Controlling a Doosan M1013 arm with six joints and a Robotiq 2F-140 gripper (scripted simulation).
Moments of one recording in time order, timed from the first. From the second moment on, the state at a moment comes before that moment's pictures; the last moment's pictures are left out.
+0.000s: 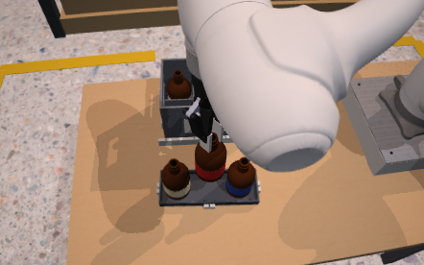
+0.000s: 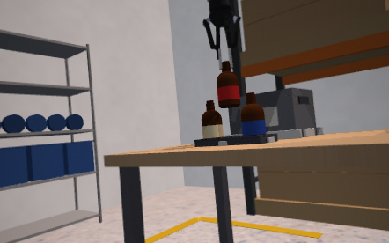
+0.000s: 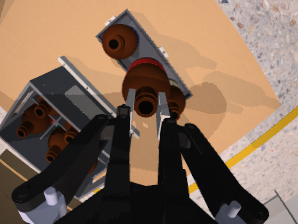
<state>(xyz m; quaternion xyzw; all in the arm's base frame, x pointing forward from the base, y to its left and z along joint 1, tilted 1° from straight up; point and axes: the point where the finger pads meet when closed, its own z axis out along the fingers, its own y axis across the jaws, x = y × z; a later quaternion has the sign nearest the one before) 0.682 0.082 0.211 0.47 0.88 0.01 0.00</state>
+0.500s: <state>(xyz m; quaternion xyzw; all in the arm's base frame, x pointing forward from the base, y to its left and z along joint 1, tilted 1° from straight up) 0.682 0.082 0.220 0.47 0.88 0.01 0.00</state>
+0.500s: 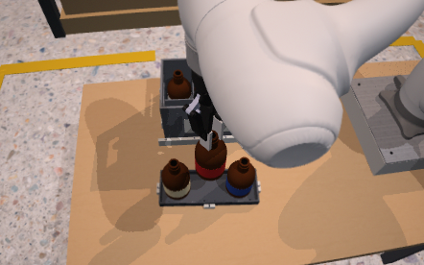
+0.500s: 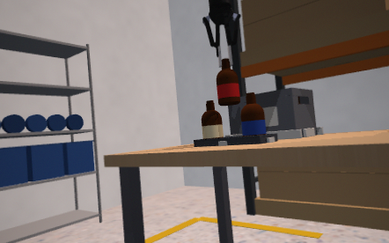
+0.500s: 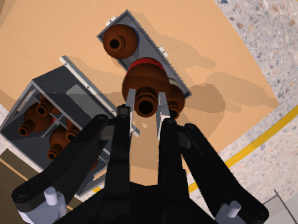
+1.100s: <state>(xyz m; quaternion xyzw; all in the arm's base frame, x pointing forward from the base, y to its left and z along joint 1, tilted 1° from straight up) 0.682 0.082 0.238 0.47 0.88 0.01 0.00</state>
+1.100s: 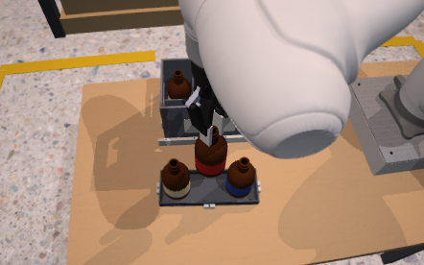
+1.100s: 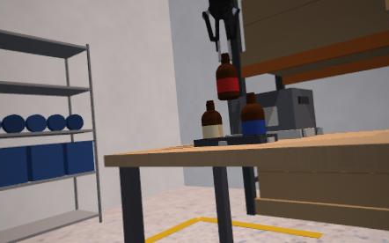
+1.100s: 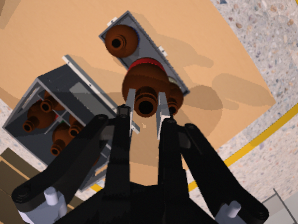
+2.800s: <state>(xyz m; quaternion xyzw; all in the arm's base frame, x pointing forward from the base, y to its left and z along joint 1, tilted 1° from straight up) 0.682 0.082 0.250 0.47 0.89 0.01 0.00</state>
